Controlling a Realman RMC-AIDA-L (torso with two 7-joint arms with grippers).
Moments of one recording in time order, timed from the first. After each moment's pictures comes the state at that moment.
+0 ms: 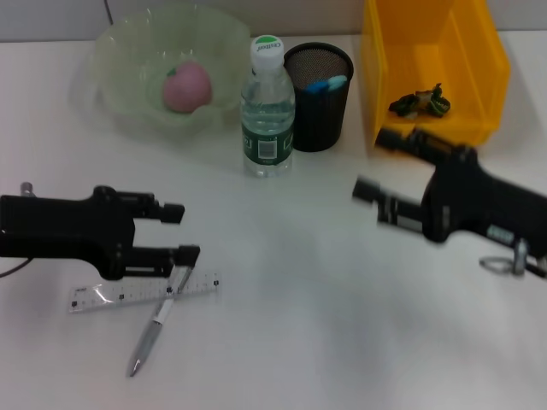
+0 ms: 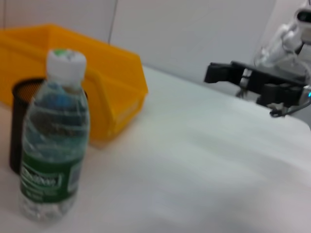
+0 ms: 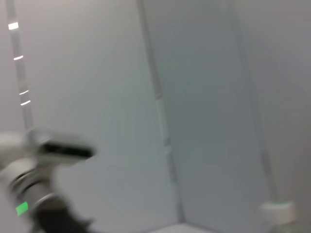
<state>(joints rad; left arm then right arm) -0.40 -2.06 0.86 1.00 2.06 1.75 -1.59 0.32 2.06 -1.21 -0.49 -1.20 -1.56 0.94</state>
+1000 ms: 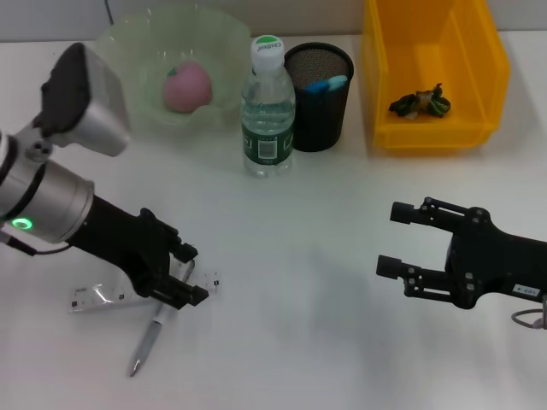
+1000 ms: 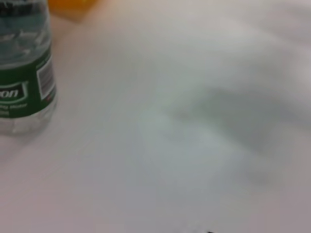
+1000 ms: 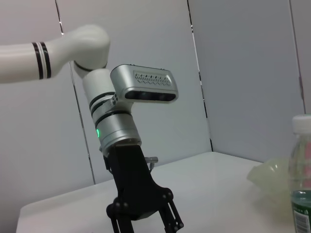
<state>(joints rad) -0.58 -2.07 1.18 1.06 2.39 1.64 -1.85 0.30 2.02 -1.09 -0.47 -1.49 -1.62 0.99</state>
